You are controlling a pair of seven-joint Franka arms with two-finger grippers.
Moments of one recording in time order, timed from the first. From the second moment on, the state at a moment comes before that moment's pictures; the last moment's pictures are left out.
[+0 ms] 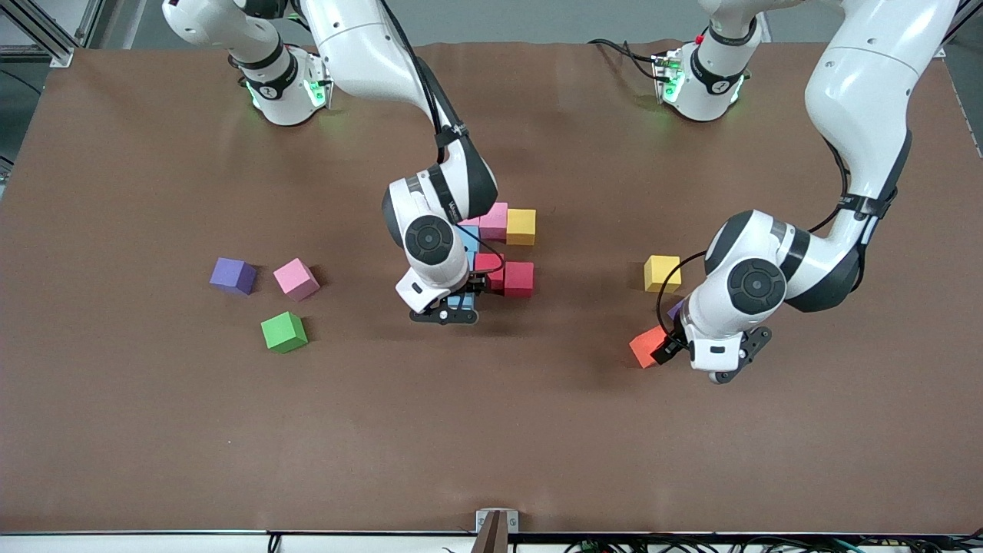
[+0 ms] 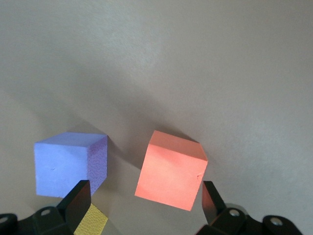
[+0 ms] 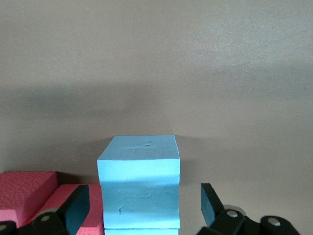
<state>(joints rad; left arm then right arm) 0.18 0.66 -0.56 -1.64 0.42 2.13 -1.23 1.12 0.85 -0.60 -1.46 0.60 2.06 0.40</state>
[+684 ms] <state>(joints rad) 0.17 0.74 -0.56 -1.64 0.44 2.25 -1.20 1.12 0.75 -0.76 -1.45 0.60 1.90 0.43</state>
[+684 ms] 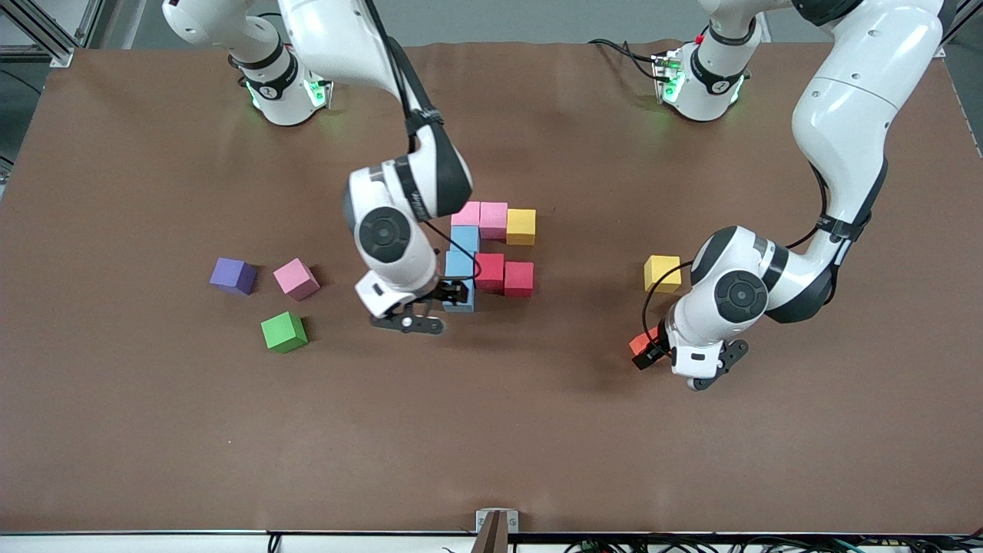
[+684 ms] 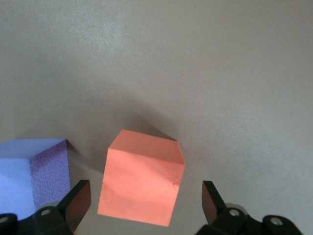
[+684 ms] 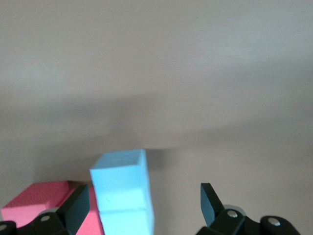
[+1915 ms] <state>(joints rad) 0.17 0.80 -0.56 -1.63 0.51 2.25 -1.20 1.04 0.69 -1.03 -1.47 0.58 1.79 0.41</state>
